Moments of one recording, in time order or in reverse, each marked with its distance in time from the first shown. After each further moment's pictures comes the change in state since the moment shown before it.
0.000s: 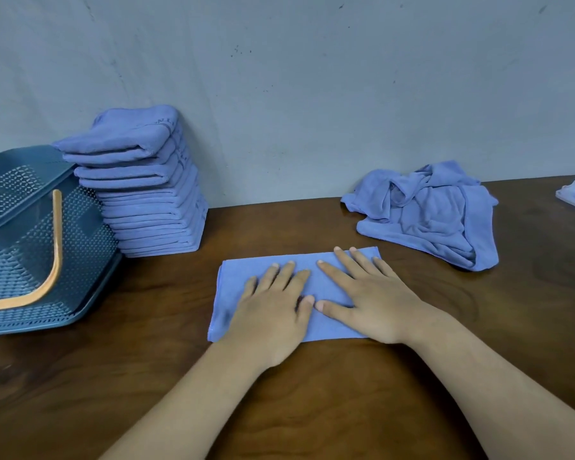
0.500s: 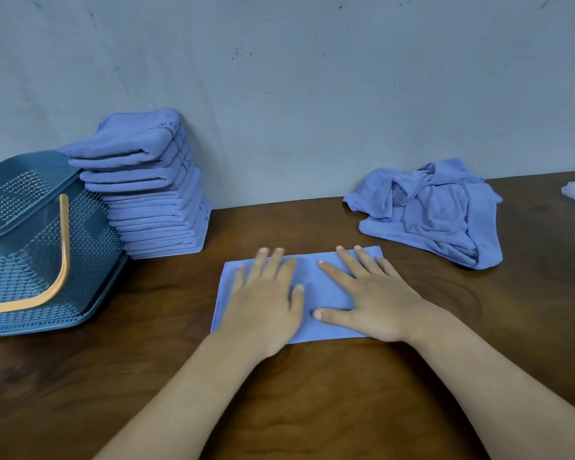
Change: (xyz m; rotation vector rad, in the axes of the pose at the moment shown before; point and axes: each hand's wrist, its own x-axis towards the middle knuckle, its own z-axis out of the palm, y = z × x) left_hand 0.001 -0.007 -0.013 0.010 0.104 -0.060; right_hand 0.002 -0.001 0.000 0.039 -0.032 0.023
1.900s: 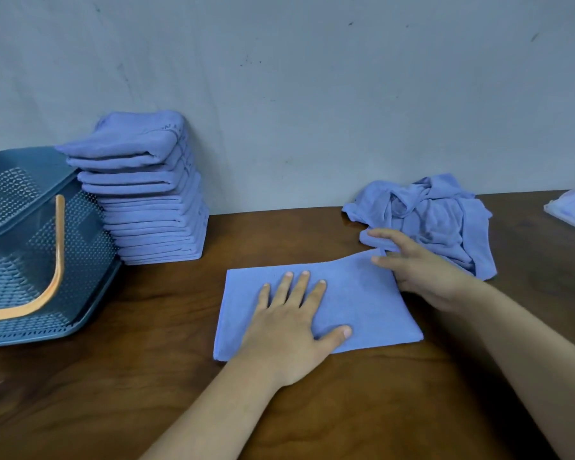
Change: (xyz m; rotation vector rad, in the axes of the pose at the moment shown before) left_hand 0.000 0.004 0.030 -0.050 -0.134 0.155; right_hand 0.005 0.055 -0.057 1.142 0.063 0.239
